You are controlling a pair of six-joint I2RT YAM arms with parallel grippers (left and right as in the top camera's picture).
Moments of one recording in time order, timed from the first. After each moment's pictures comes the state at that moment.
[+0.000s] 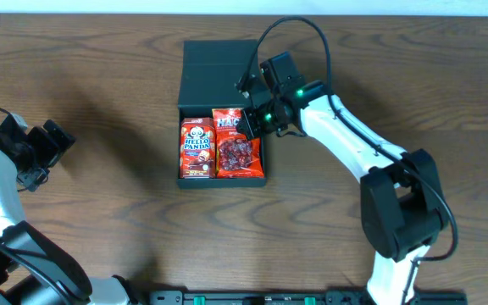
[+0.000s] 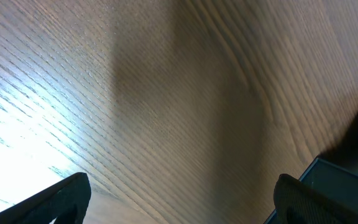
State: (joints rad) left arm 0.63 1.60 1.18 -0.84 0.33 -0.25; right arm 0.47 2.02 1.49 -0.63 -0.50 0.13
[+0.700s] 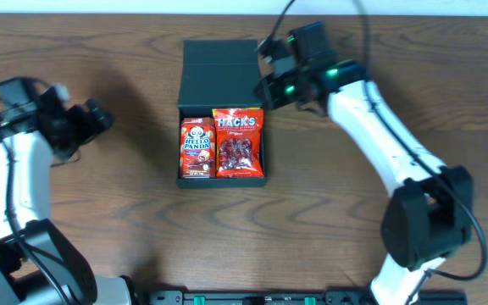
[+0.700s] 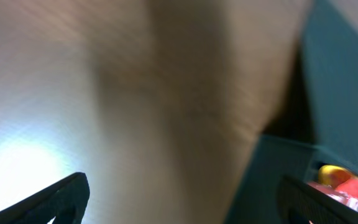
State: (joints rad) left arm 0.36 1.60 1.18 -0.69 0.37 -0.25; right arm 0.34 1.91 1.62 -0.66 -0.44 0.07
